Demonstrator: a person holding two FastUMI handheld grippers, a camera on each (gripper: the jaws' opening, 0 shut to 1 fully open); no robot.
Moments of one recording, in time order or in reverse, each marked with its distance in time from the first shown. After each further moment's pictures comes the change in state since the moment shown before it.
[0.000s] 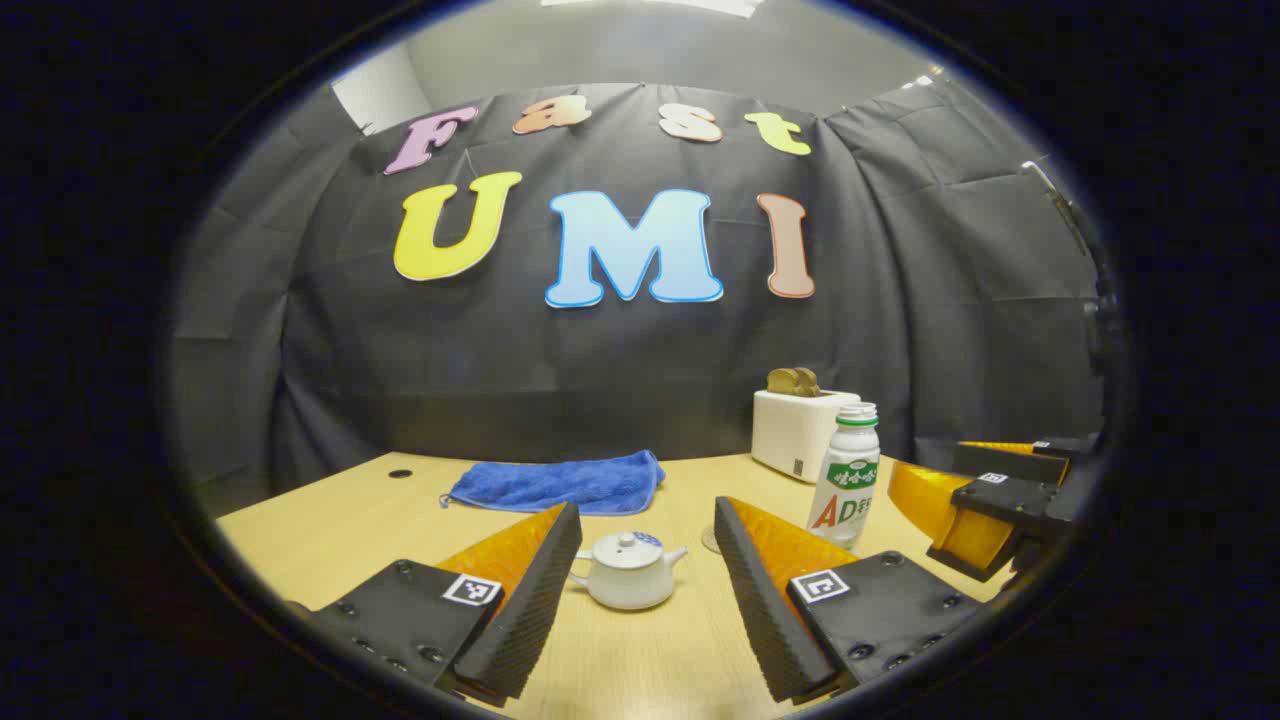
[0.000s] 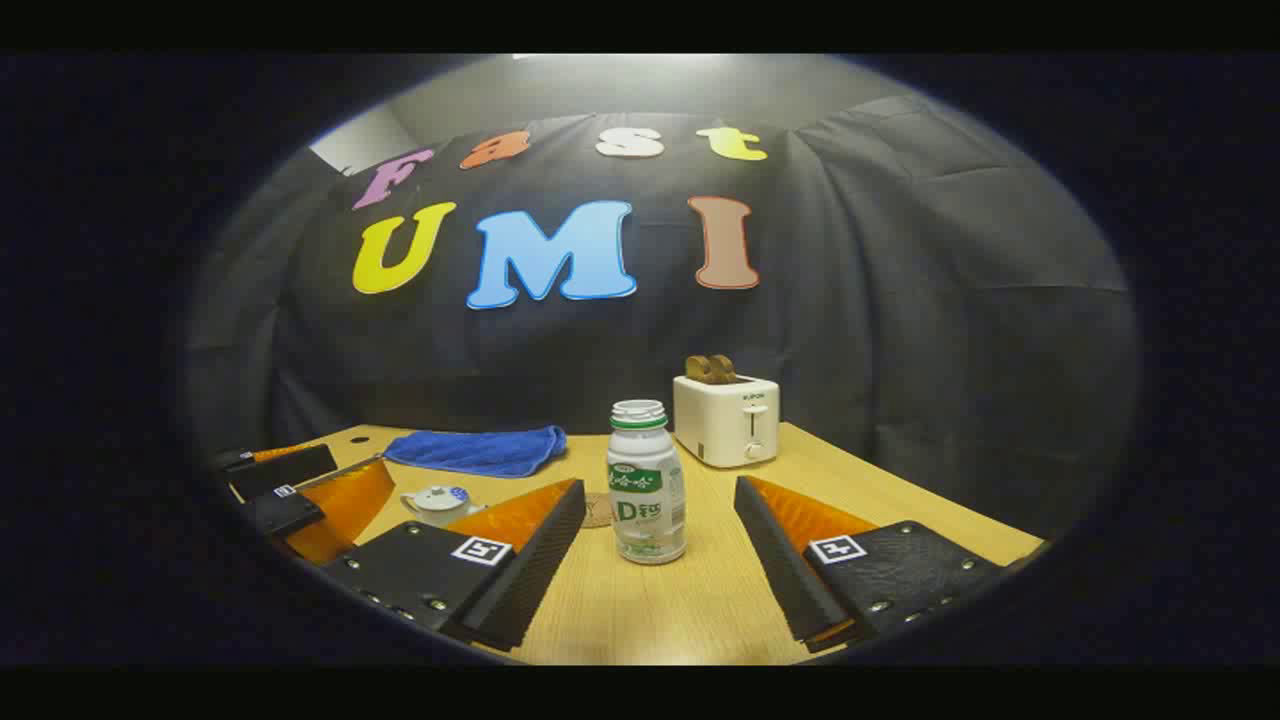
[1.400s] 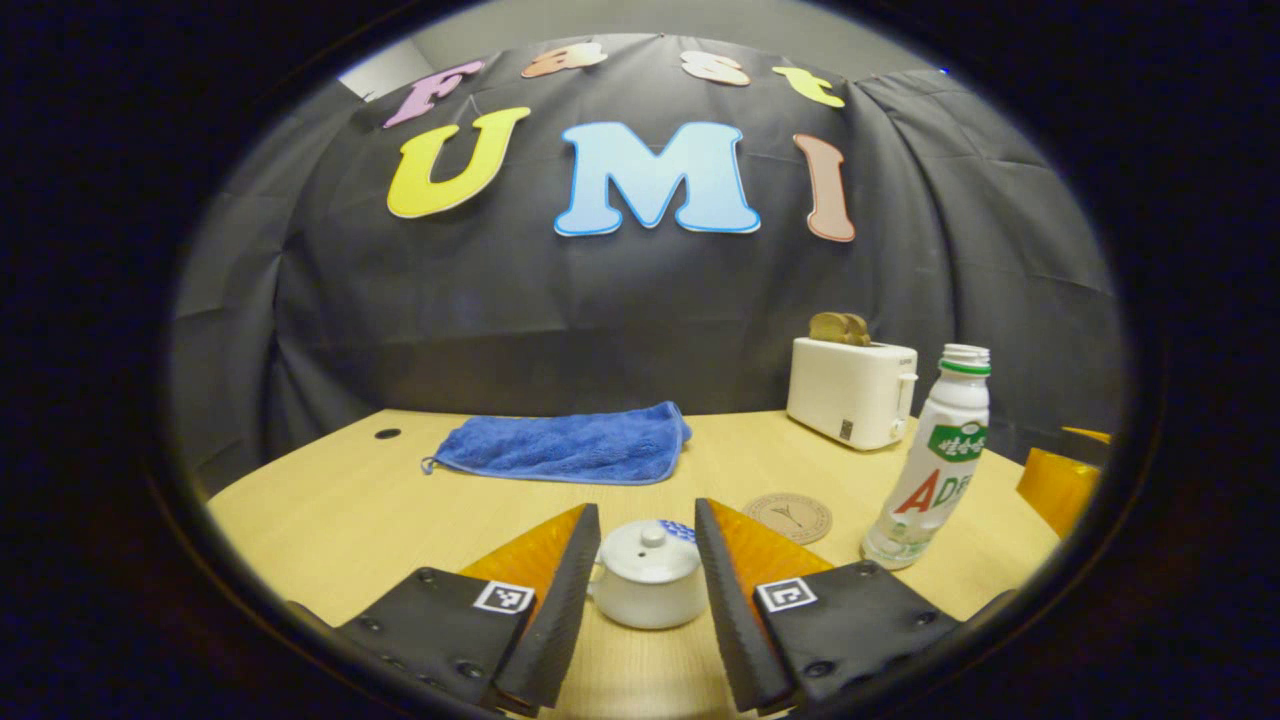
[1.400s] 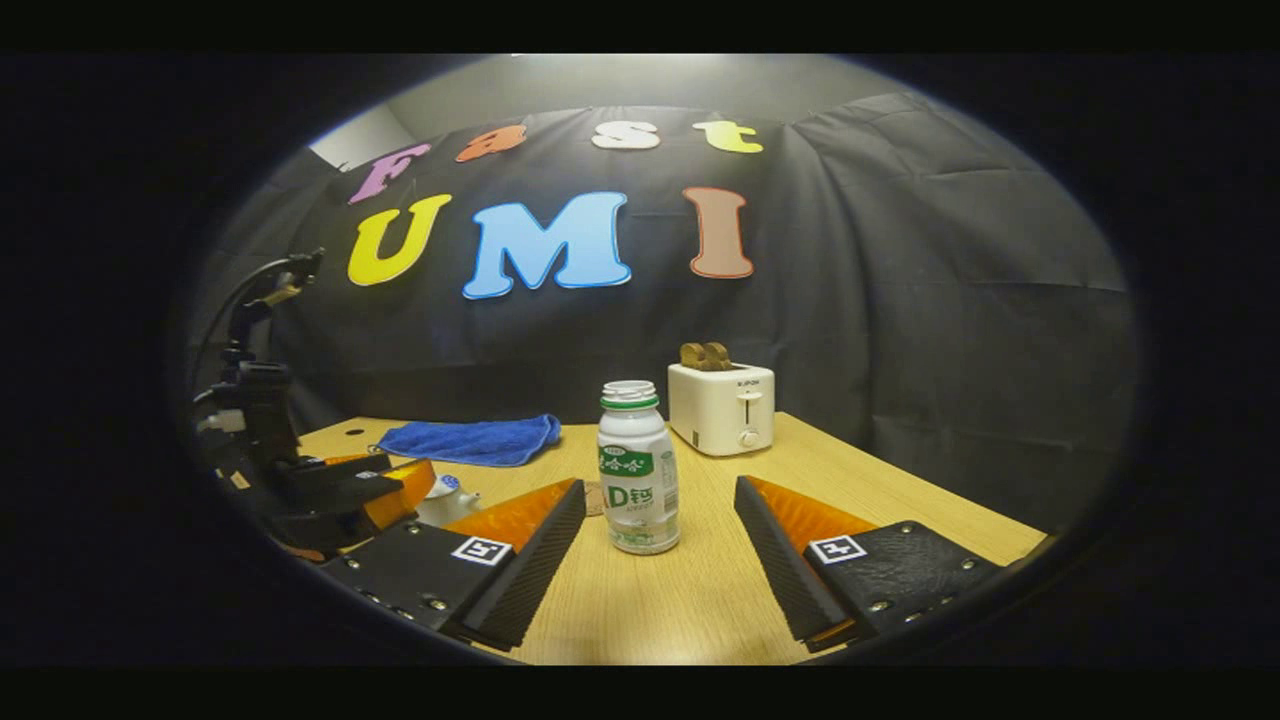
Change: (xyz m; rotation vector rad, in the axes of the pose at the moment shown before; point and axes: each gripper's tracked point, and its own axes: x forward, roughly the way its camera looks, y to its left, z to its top) left arm 0.098 0.027 -0.057 -0.016 0.168 0.044; right arm 0.000 -0.006 -0.018 0.000 0.040 -0.012
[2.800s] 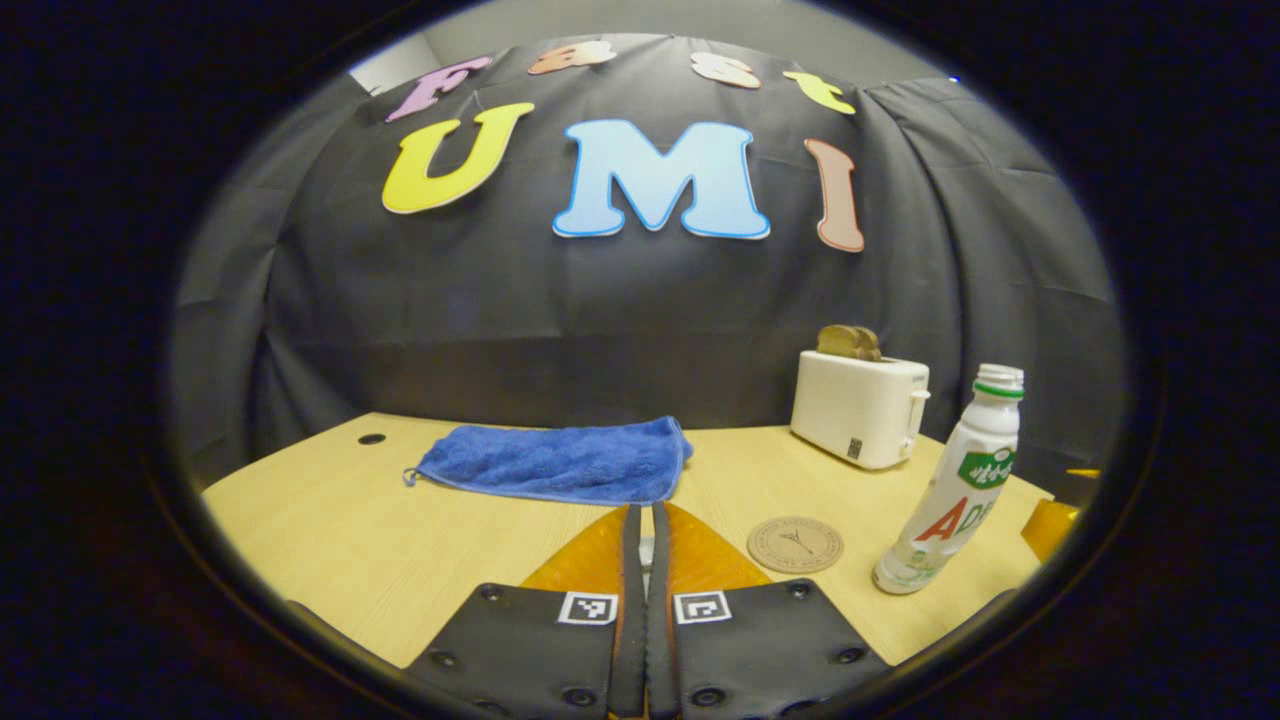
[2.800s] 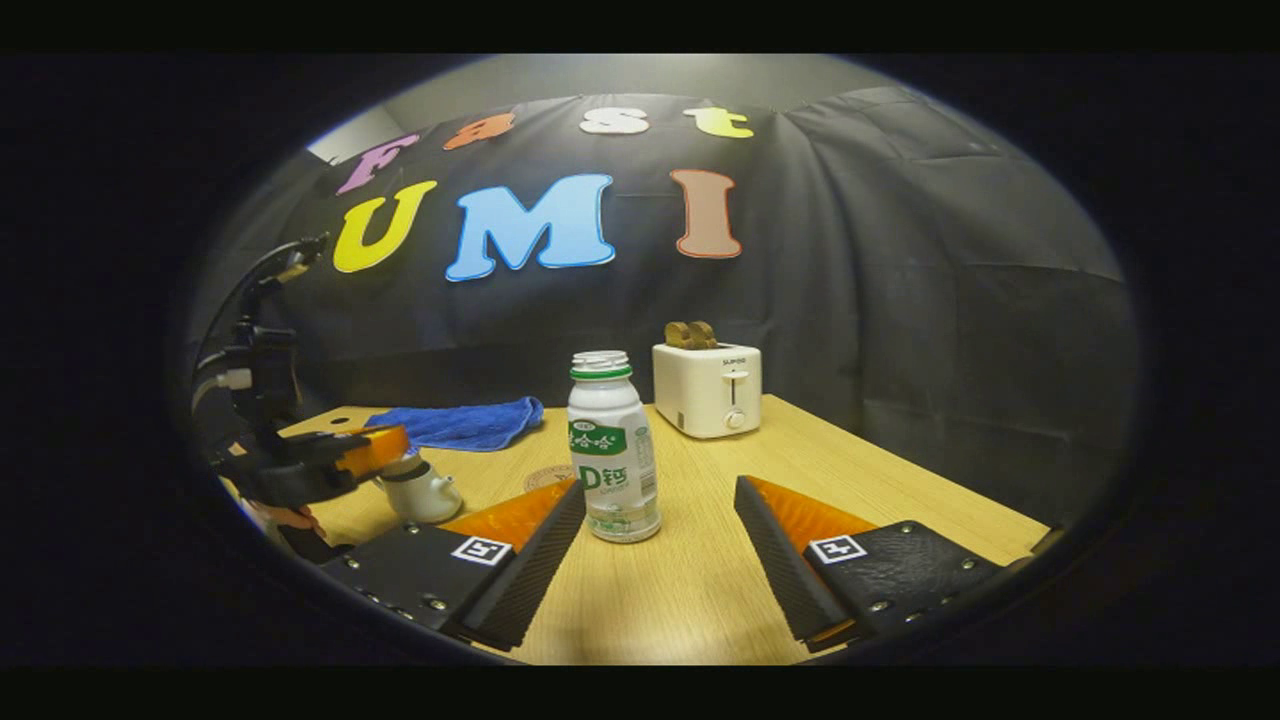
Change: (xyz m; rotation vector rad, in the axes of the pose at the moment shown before) left arm 0.015 0.007 0.026 -0.044 -0.060 -0.029; right arm 0.008 -0.012 -0.018 -0.002 0.050 -0.029
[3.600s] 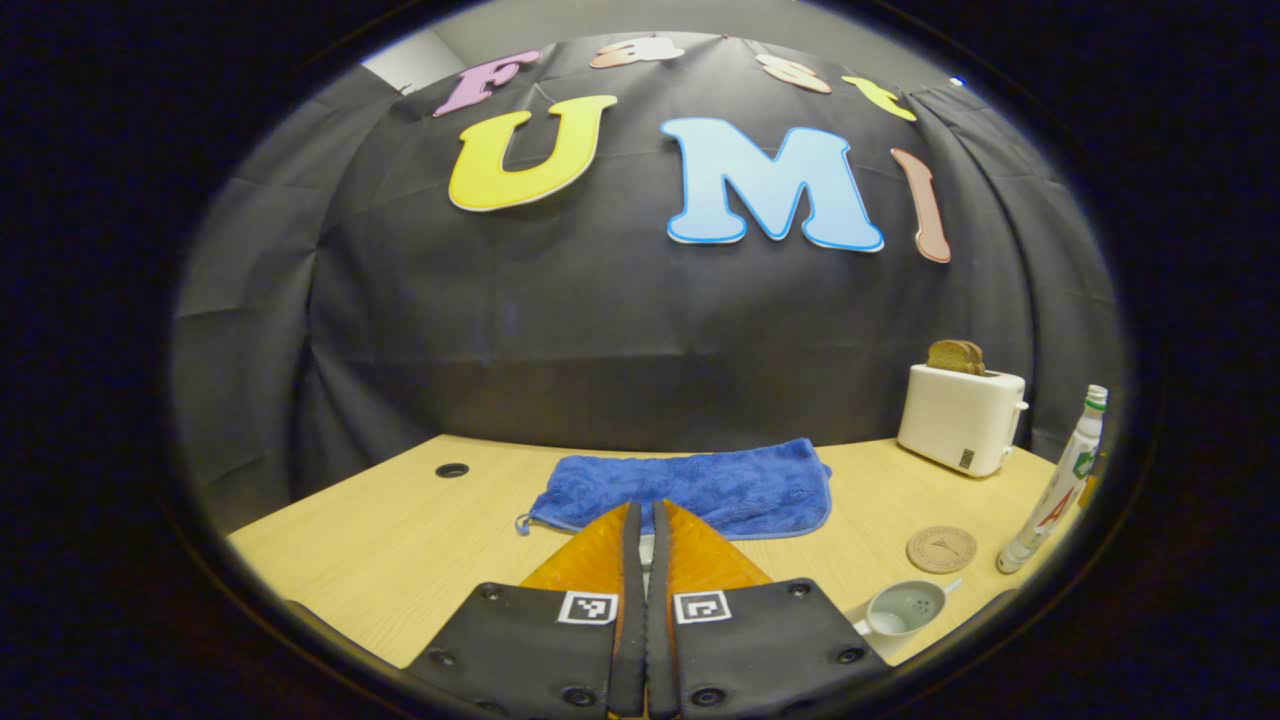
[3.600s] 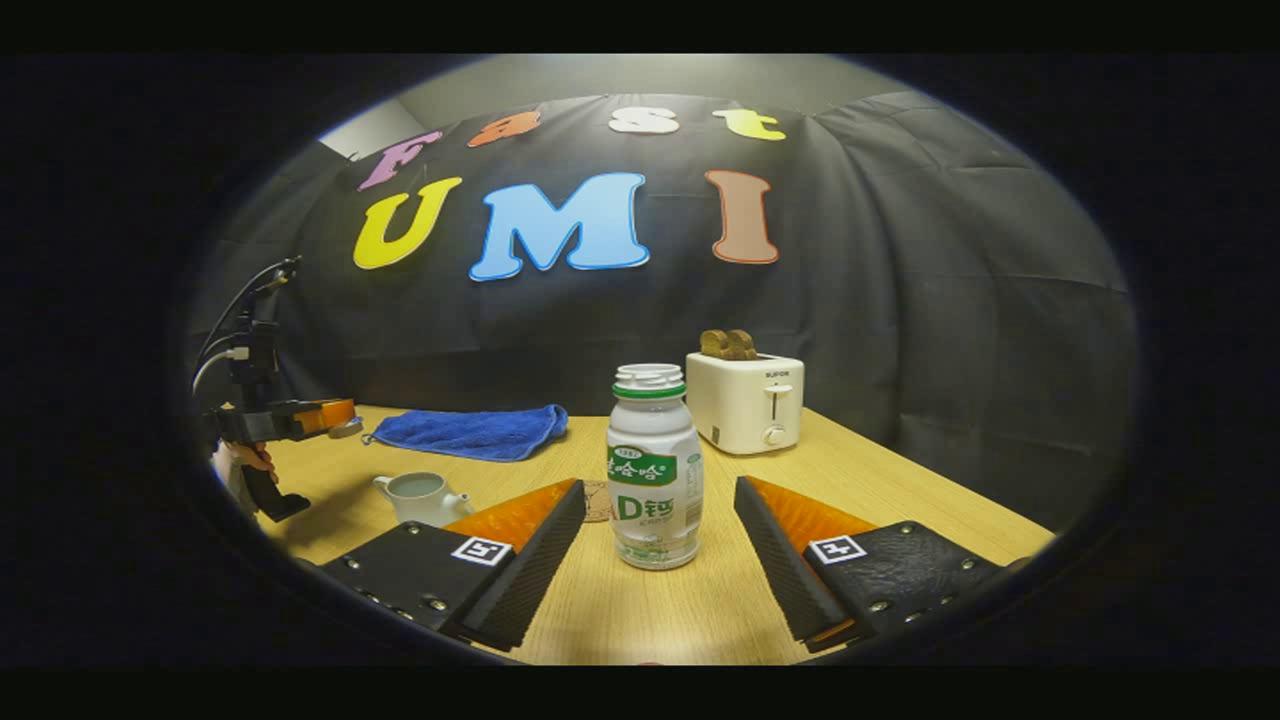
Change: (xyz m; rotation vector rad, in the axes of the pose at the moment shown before) left arm 0.039 0.164 0.008 0.022 0.008 0.158; right arm 0.042 0.029 0.007 -0.039 -0.018 0.079
